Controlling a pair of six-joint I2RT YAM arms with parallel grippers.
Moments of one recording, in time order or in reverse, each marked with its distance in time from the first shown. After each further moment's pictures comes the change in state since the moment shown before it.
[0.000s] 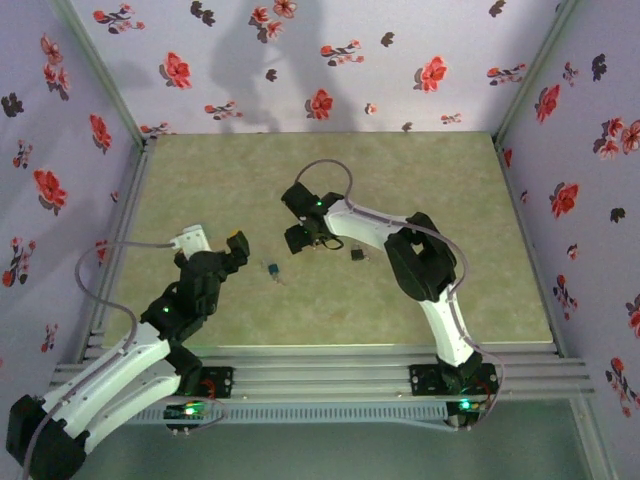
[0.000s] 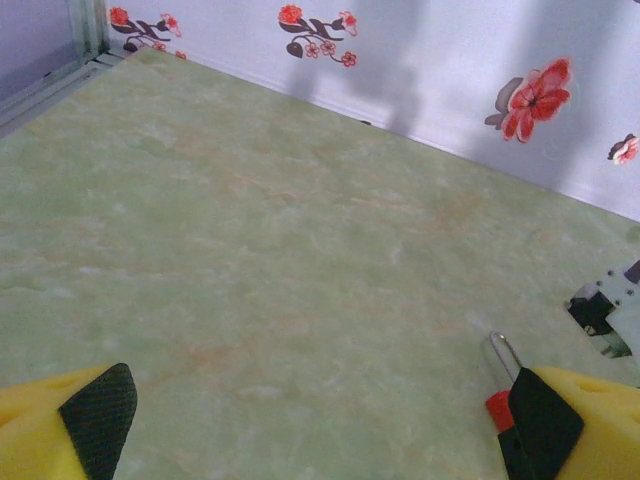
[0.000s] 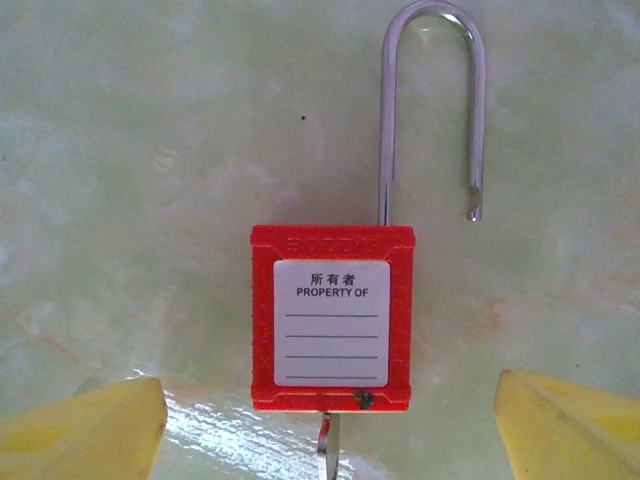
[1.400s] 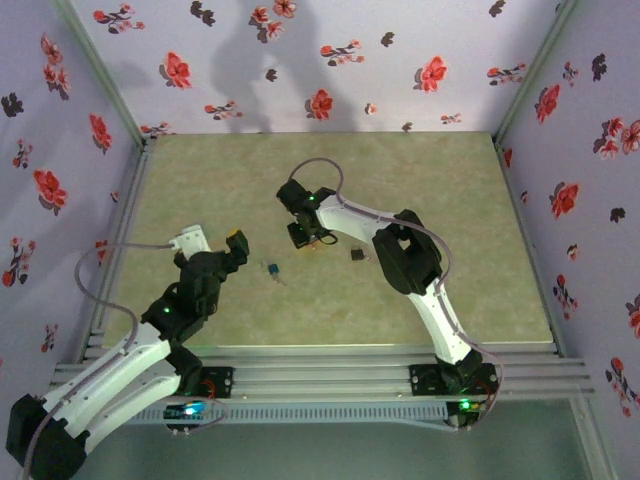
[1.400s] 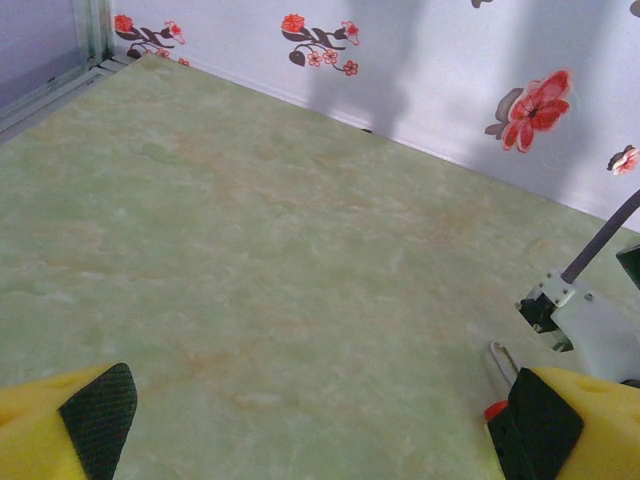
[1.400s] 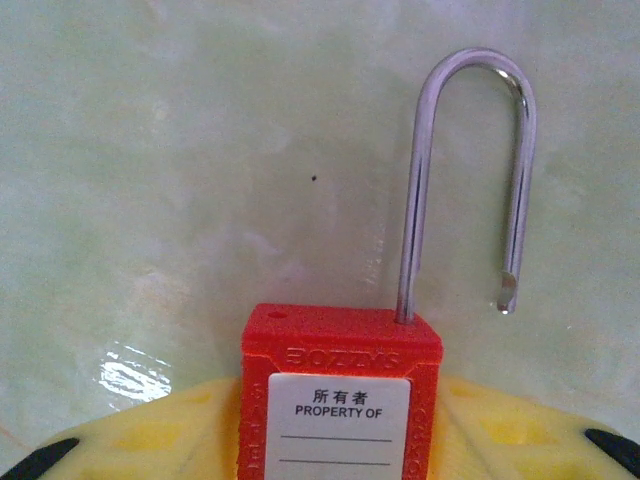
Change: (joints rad) left arm 0.001 0.000 -0.011 0.028 -0.010 0.000; right arm -0.018 0.126 0.153 -0.070 -0.007 -0.060
